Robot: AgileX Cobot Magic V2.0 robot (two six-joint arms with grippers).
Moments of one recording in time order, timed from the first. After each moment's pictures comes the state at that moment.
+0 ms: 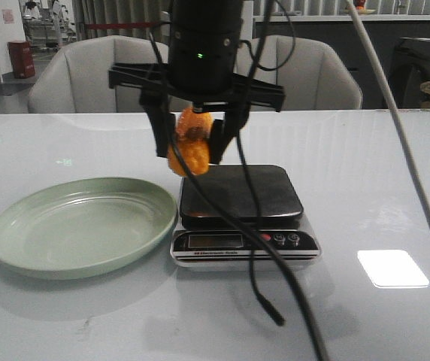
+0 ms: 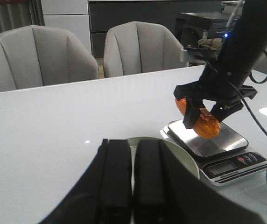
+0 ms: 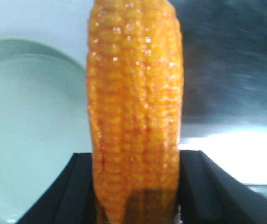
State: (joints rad) left arm -0.46 -0.01 -0.36 0.16 0.53 -0.17; right arm 0.70 2.07 -1.82 -0.10 1.00 0.85
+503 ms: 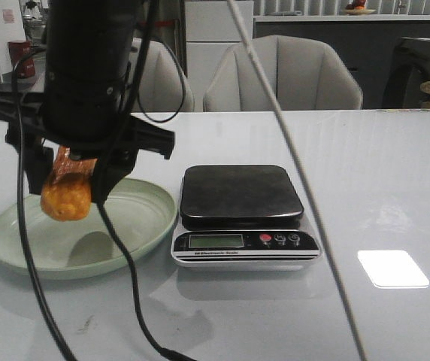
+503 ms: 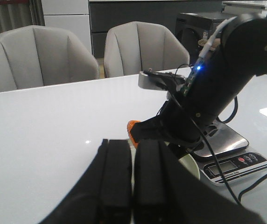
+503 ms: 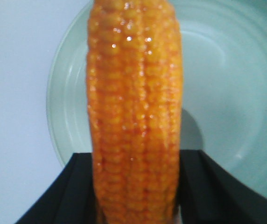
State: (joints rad) left arm -0.46 -0.01 -0.36 0.16 0.53 -0.17; right arm 0.87 2.17 -1.84 -0.05 0.76 0.85
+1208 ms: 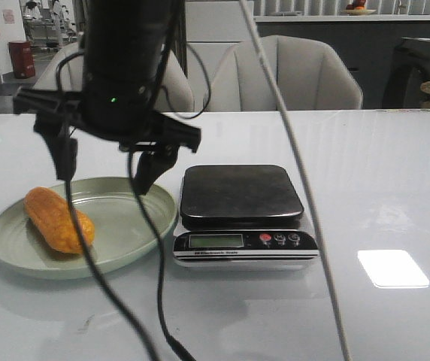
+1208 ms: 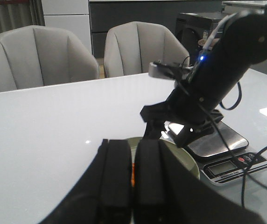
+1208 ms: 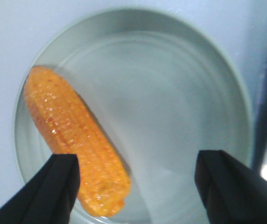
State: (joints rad) left arm -0.46 -0.01 -0.36 0.16 0.53 -0.17; right arm 0.79 2.14 -1.84 -0.05 0.81 0.84
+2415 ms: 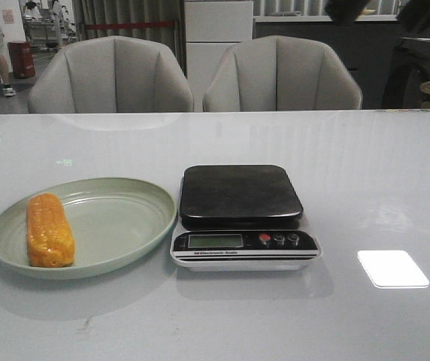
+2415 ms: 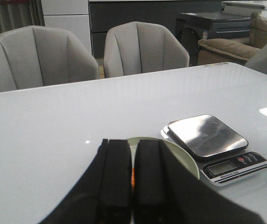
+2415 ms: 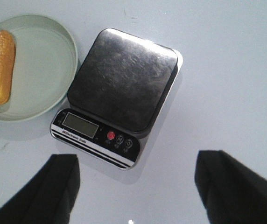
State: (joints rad) left arm -0.46 -0.01 -0.36 0.16 0.53 -0.17; right arm 0.35 1.21 -1.09 0.18 0.77 -0.06
